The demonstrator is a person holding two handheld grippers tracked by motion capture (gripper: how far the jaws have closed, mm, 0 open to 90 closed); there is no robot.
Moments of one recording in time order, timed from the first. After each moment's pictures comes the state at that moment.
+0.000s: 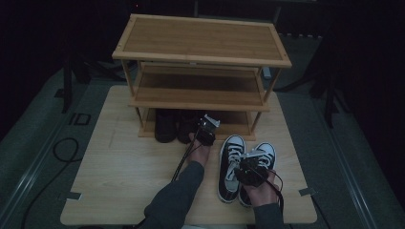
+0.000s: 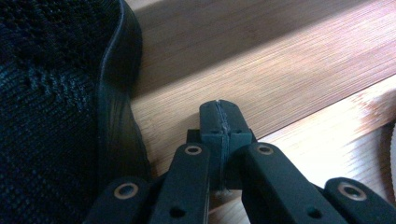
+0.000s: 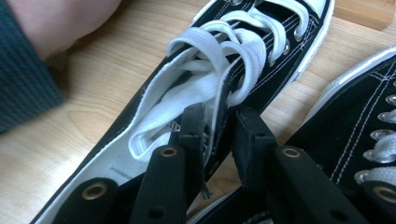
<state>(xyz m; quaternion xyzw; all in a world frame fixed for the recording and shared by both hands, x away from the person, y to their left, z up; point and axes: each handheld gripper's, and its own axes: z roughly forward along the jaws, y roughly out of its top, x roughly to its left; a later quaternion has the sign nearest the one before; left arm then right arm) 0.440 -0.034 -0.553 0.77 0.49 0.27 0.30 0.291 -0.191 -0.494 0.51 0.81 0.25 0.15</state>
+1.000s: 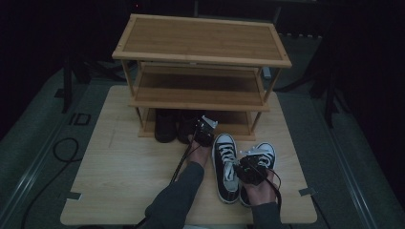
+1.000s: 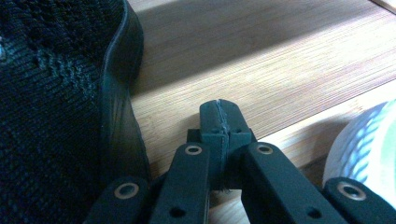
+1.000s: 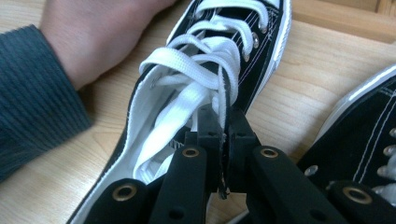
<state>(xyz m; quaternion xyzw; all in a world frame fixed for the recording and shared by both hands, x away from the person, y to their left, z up) 0.437 -0.028 -0.558 0.75 0.50 0.27 0.33 0.291 -0.189 -0.485 0.51 0.79 0.29 0.14</state>
